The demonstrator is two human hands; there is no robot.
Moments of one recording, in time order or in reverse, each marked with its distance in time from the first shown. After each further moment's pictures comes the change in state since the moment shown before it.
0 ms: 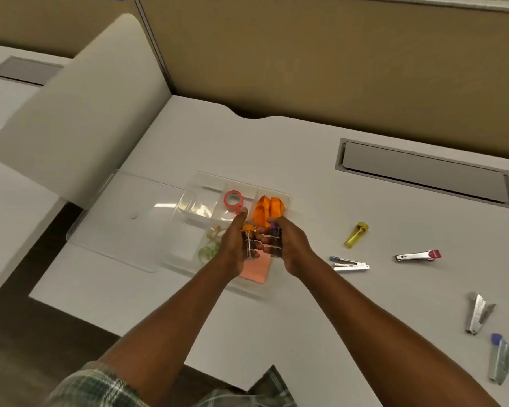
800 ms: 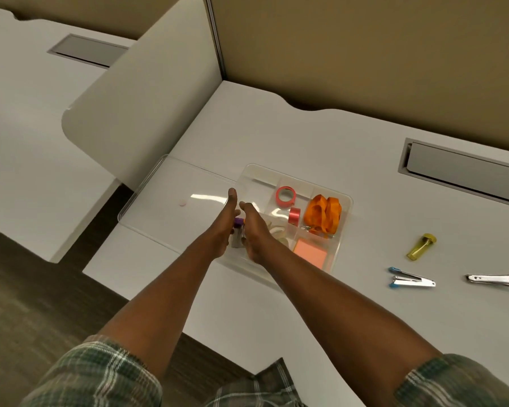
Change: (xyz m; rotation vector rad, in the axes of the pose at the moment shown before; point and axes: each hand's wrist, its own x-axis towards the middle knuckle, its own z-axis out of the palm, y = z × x) left_hand 0.014 0.055 -0.140 0.256 0.107 -0.054; right_hand 0.015 0.029 0.195 -0.061 -0.176 0.122
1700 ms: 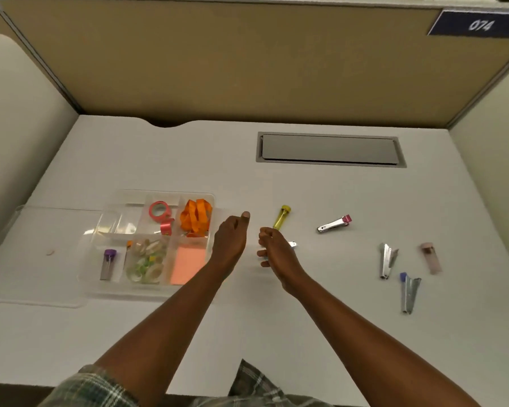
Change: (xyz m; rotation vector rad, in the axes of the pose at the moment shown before) left_hand -0.072 -0.025 0.286 0.417 -0.017 0.492; right_hand -0.135 0.028 -0.303 -0.199 0.432 -0.309
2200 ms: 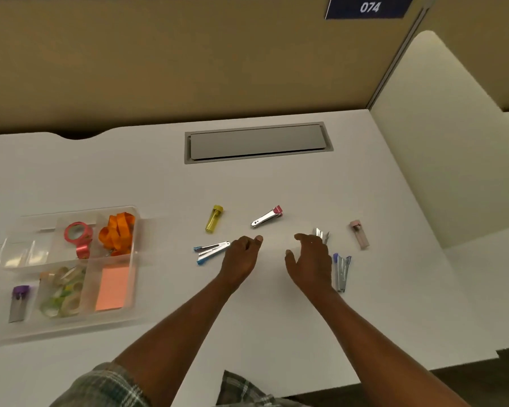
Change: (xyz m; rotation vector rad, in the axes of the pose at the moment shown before) left_hand -0.034 0.013 0.169 0.238 -0.267 0.020; right_hand -0.019 0.087 -0.189 -0.756 0.535 -0.118
